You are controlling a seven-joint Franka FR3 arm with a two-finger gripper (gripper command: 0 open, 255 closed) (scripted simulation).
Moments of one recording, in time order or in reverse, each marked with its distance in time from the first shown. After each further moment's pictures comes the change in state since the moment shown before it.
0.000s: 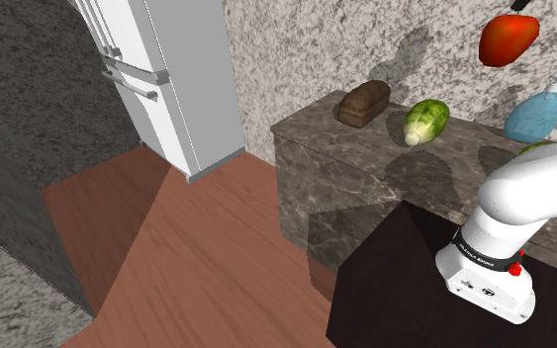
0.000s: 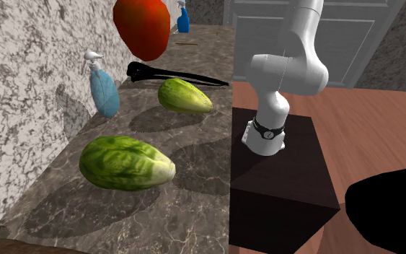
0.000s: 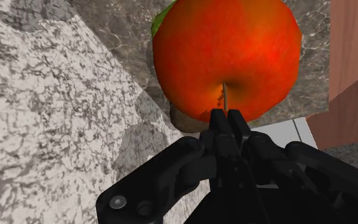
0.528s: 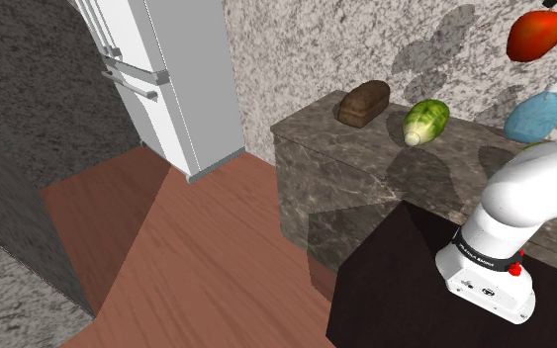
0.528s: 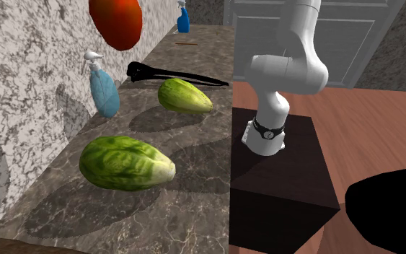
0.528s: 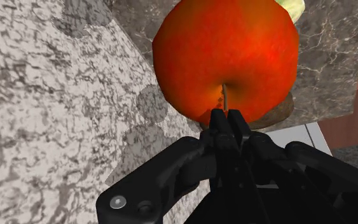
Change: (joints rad) arm 0.078 0.115 -0.240 0.191 0.001 -0.015 -0.194
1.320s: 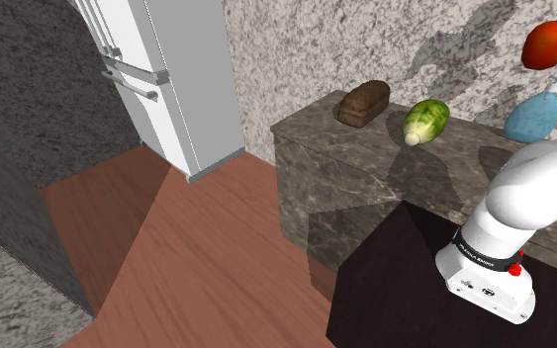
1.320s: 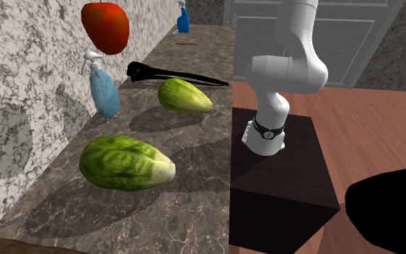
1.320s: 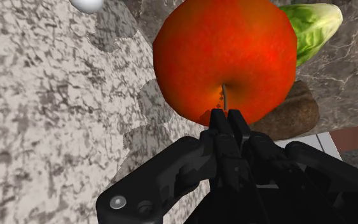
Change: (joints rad) arm 0.086 0.057 -0.219 0.069 0.008 0.048 -0.145
